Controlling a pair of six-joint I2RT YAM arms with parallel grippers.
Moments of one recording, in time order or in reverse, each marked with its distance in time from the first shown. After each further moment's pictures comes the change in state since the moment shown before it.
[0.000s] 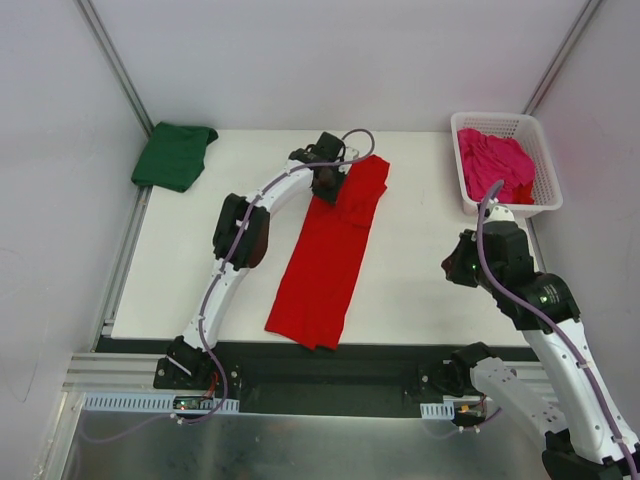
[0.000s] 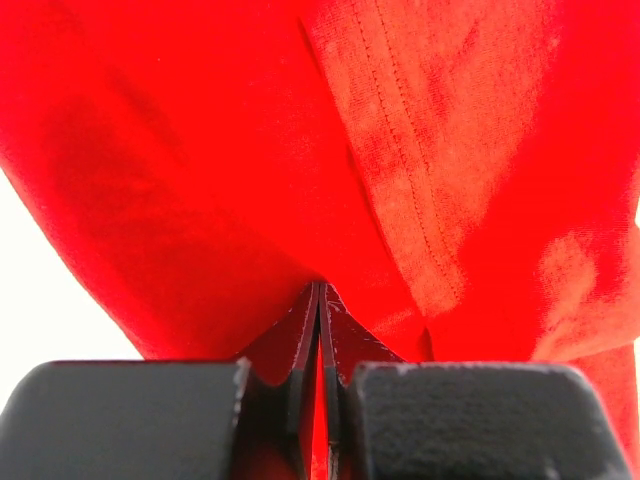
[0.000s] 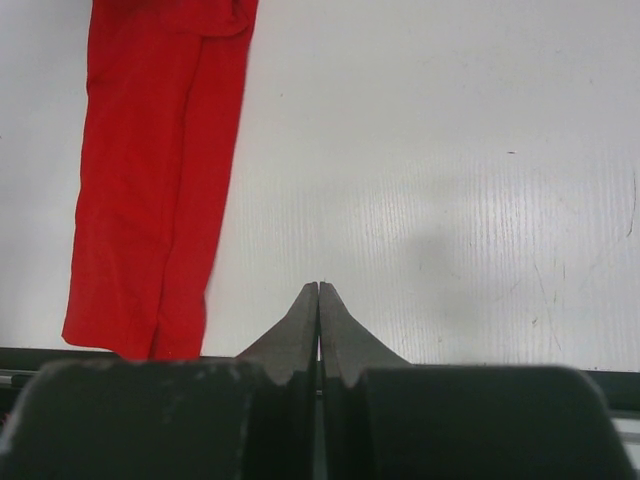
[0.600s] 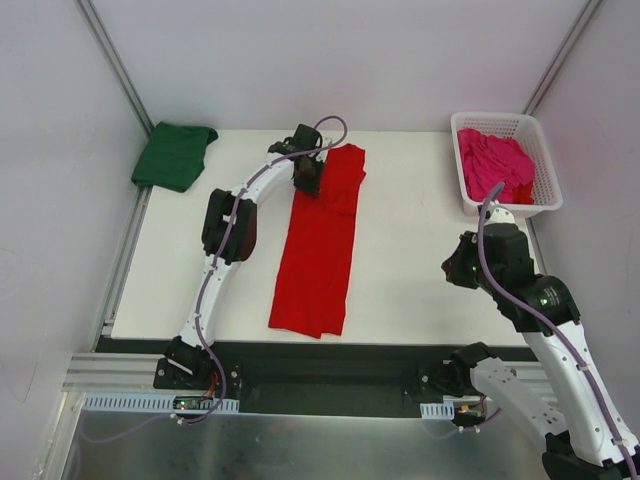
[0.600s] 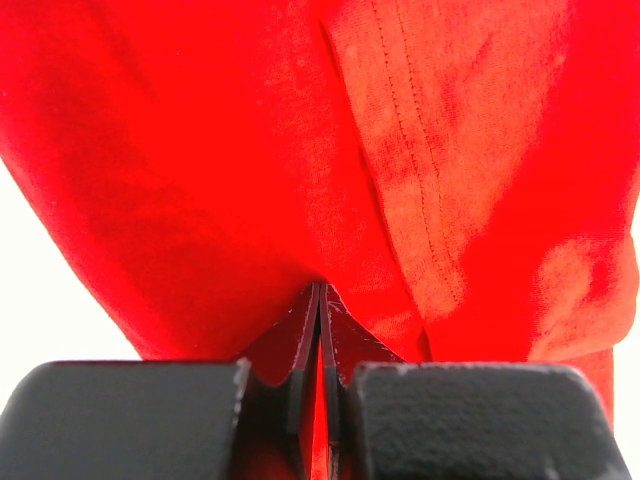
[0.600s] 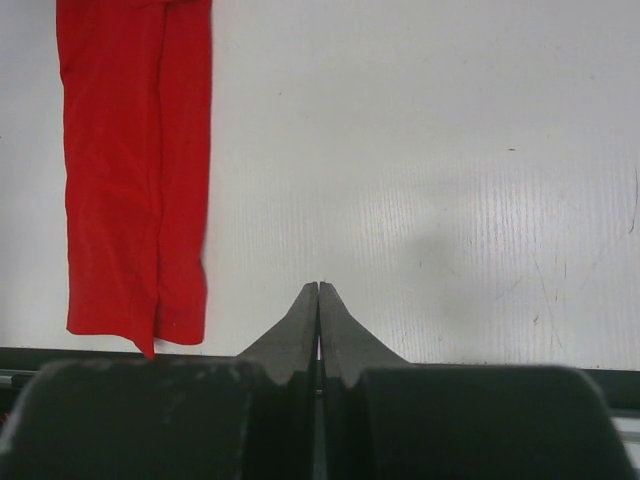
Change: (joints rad) left arm 0.123 0.000 -0.011 -0.004 -0.004 -0.100; right arm 0.000 -0.013 -0.016 0.000 0.000 0.006
